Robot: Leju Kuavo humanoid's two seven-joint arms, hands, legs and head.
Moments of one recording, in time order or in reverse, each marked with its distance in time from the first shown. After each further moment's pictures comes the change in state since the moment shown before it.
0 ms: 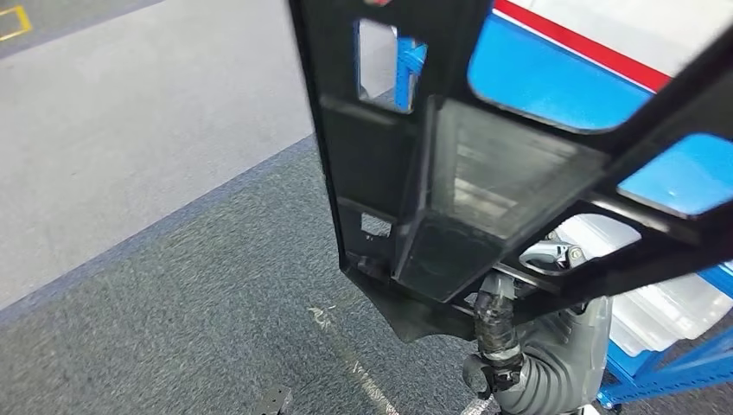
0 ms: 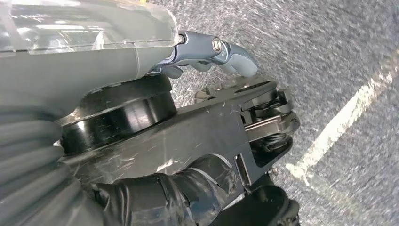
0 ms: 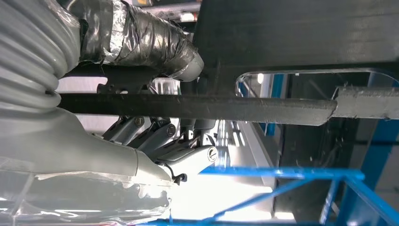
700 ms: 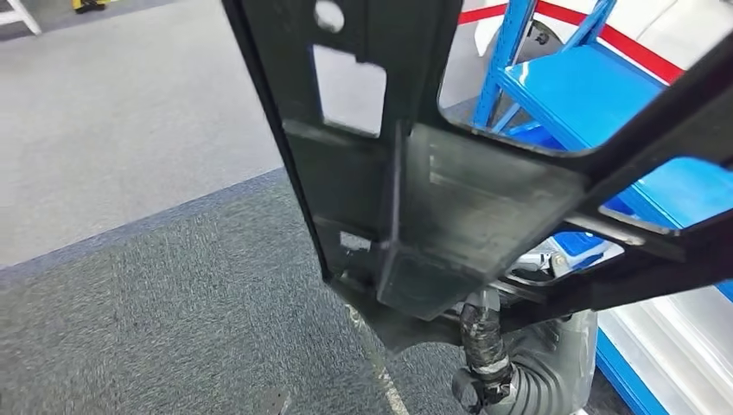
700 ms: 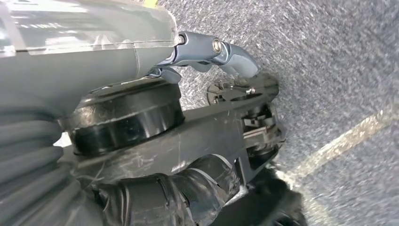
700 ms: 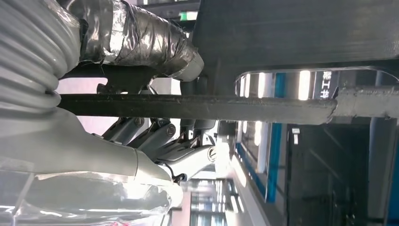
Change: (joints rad) left arm 0.003 0.000 0.000 0.000 0.002 0.001 0.001; right arm -0.025 -0.004 0.046 0.002 -0.044 0.003 -0.015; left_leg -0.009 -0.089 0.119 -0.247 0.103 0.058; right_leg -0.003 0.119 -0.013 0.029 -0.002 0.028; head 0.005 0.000
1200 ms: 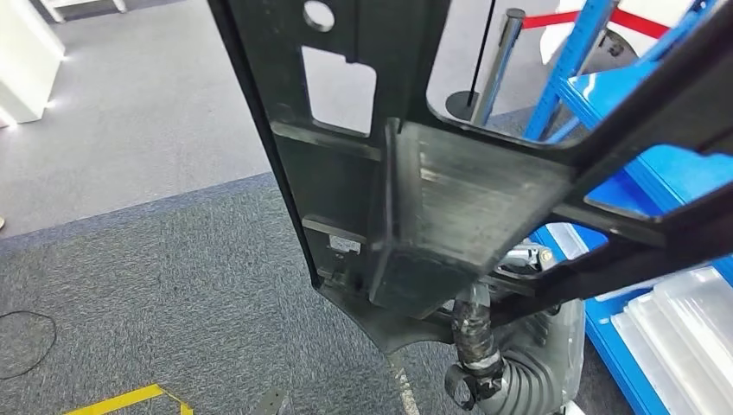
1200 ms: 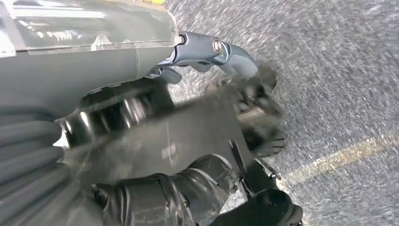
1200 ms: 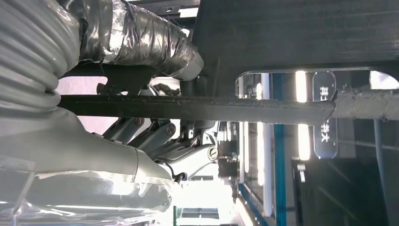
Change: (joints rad) left arm -0.001 0.004 0.000 0.000 -0.001 0.002 -0.001; right arm 0.000 0.004 0.006 0.006 -0.023 0.000 -0.015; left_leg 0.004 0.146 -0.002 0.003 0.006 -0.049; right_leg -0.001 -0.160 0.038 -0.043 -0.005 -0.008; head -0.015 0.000
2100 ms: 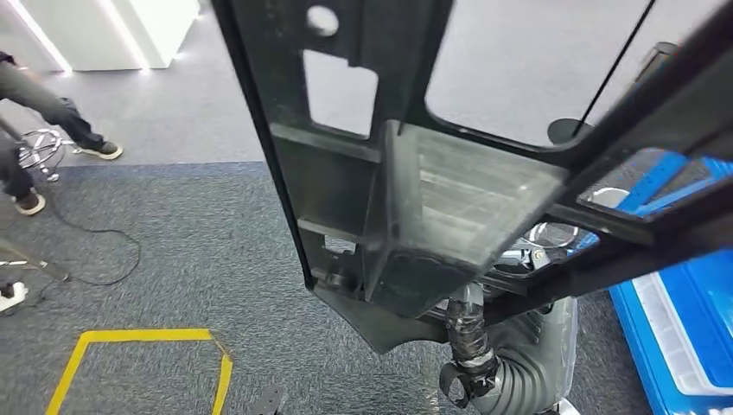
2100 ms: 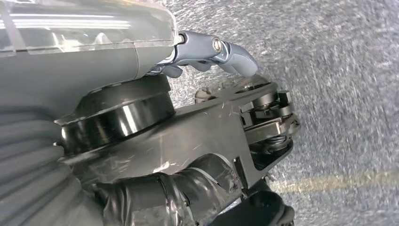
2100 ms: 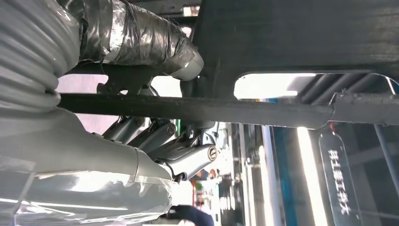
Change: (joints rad) left arm 0.001 -0.005 0.000 0.000 0.010 0.015 -0.007; right arm 0.006 0.005 0.001 0.015 -0.007 0.000 -0.006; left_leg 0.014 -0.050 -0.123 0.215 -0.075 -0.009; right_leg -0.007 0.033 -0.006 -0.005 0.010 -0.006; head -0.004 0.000
